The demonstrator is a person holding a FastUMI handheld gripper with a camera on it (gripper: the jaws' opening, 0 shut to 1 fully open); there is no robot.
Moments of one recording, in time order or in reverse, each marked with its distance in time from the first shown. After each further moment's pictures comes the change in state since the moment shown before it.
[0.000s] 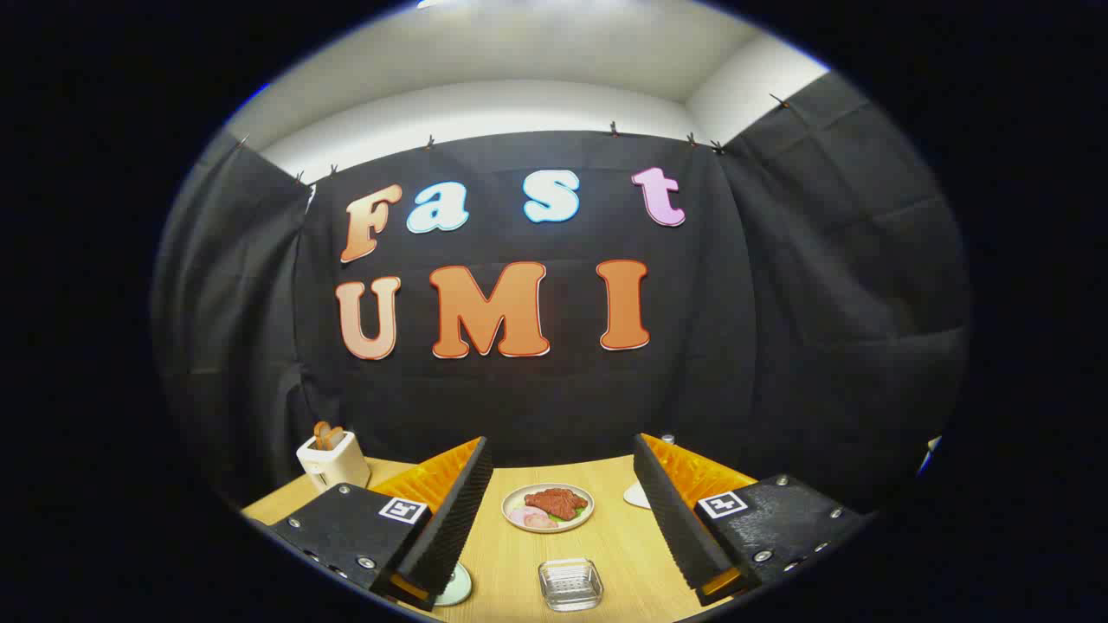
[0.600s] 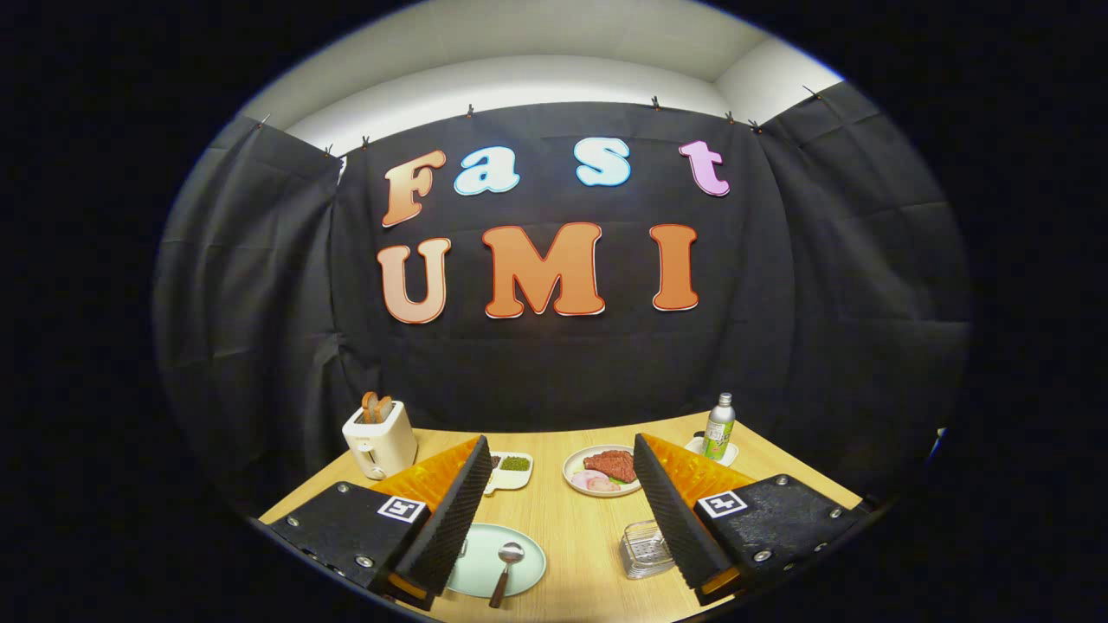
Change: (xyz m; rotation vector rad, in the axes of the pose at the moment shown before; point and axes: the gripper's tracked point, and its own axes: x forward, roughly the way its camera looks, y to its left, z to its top) arm -0.026 0.104 -0.019 0.028 0.091 0.106
